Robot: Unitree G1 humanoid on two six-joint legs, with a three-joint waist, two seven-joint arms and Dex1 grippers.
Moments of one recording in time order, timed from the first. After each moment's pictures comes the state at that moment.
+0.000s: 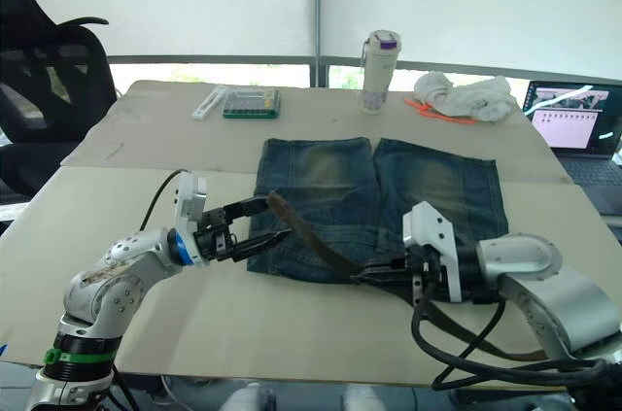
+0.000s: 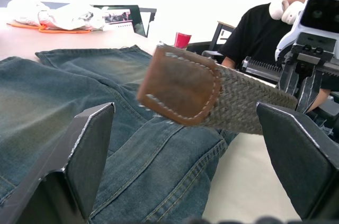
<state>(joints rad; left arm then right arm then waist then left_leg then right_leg) -0.34 0.49 0.03 -0.27 -0.71 0.56 -0.90 -0.22 -0.90 -0.07 -0.53 0.65 0.65 1.13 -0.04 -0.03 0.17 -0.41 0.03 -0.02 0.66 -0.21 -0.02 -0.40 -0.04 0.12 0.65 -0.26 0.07</state>
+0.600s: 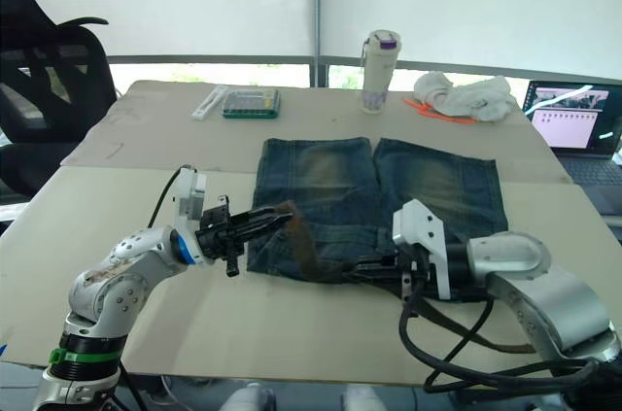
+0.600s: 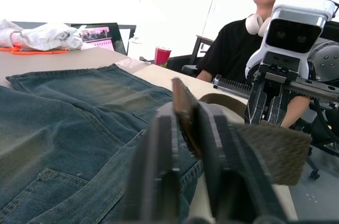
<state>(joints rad) -0.35 0.47 0.03 -0.30 -0.75 0.56 -0.93 -0.27 -0.87 -0.02 -0.56 0.65 0.68 1.05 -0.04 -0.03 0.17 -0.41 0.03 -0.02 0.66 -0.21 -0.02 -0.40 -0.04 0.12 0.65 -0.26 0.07</state>
